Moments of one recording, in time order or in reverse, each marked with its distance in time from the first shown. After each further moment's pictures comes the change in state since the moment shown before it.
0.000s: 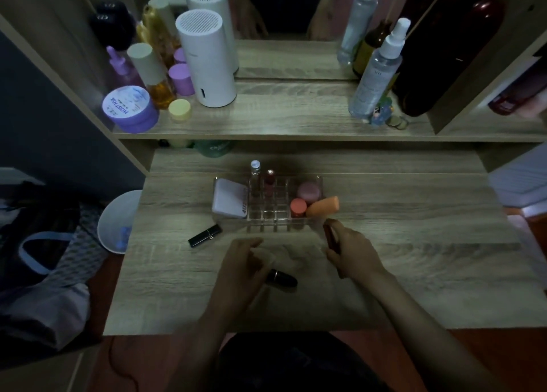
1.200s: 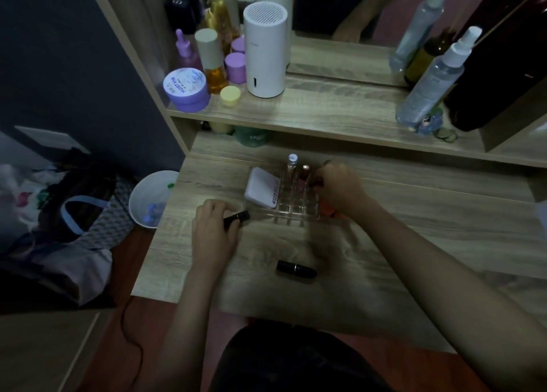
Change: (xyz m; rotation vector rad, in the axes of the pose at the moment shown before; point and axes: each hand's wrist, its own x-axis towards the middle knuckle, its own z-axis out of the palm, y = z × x) left_hand 0.021 -0.039 -0.058 0.260 0.352 -0.130; right_hand 0.101 -0.097 -0.029 -0.345 0.083 -0.296
